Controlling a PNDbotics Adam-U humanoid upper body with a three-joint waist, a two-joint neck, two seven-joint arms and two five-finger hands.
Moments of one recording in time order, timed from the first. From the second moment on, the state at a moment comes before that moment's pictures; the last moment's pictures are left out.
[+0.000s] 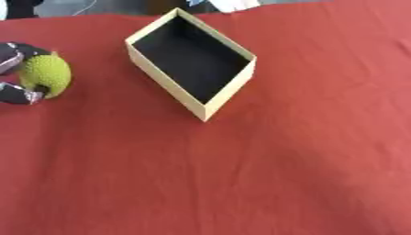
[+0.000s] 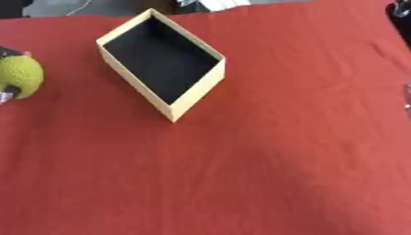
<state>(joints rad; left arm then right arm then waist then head) -0.88 0.68 -0.10 -0.97 -0.96 -0.20 -0.22 -0.55 -0.63 0.03 -1.98 0.03 -0.08 -0.34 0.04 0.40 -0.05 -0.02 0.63</state>
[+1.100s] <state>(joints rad) -0.89 0.69 -0.12 -1.37 -0.86 -0.27 -0.20 -0.54 -0.63 0.03 -1.98 0.03 -0.08 -0.34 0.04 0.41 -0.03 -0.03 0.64</state>
